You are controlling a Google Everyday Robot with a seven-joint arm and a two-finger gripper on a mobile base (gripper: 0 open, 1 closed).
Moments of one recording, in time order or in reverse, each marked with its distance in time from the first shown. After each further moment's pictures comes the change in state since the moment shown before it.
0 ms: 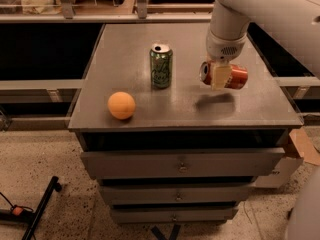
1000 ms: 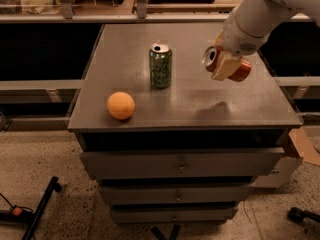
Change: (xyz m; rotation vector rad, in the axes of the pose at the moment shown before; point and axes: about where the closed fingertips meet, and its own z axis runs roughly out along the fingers) arm 0.000 -0.003 -0.046 0.242 -0.228 0.070
